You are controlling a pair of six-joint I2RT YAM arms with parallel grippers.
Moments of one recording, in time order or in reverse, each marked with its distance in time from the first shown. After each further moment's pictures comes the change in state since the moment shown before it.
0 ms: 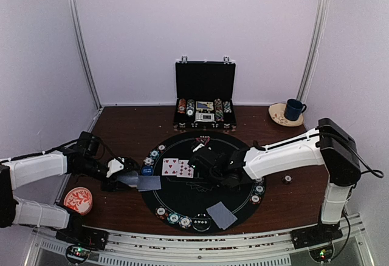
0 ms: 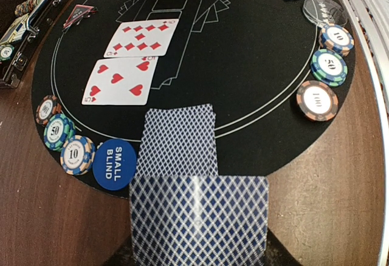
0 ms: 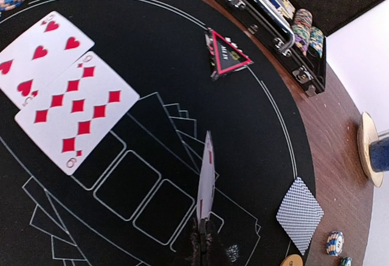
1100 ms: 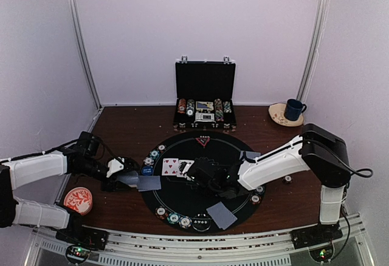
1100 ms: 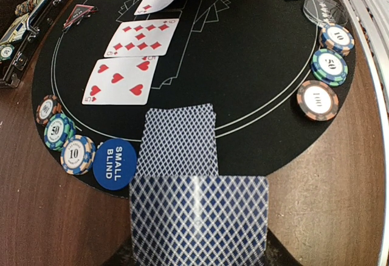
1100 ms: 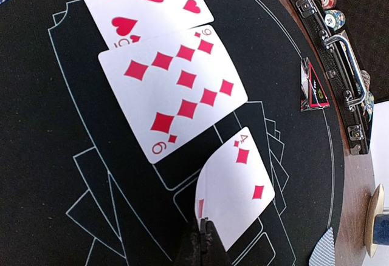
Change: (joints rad) left arm 0.000 -0.001 0.000 0.000 -0.002 0.000; right arm 0.039 0.093 -0.087 0.264 -0.163 -0.370
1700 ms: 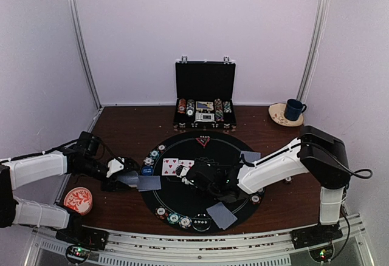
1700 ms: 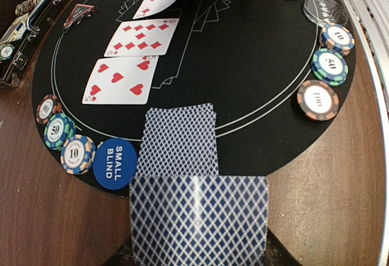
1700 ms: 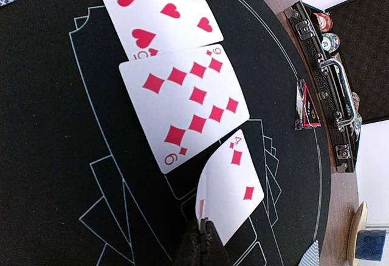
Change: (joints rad) left arm 0.000 0.000 0.000 0.000 -0.002 0.000; right arm 0.024 0.007 -0.021 0.082 0.035 -0.105
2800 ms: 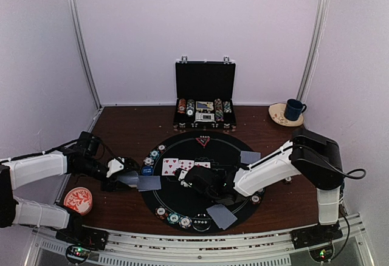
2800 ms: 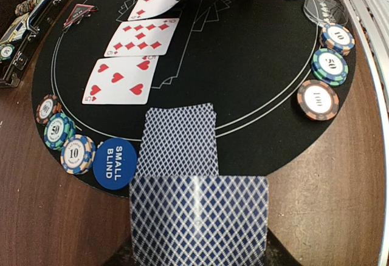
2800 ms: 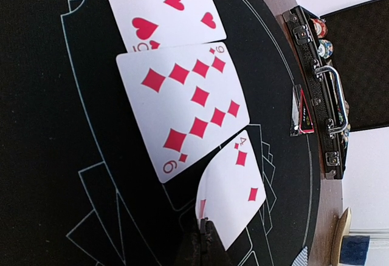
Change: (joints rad) left arm 0.000 0.000 0.000 0.000 0.000 0.000; right arm 0.002 0.055 0.004 0.063 0.061 -0.082
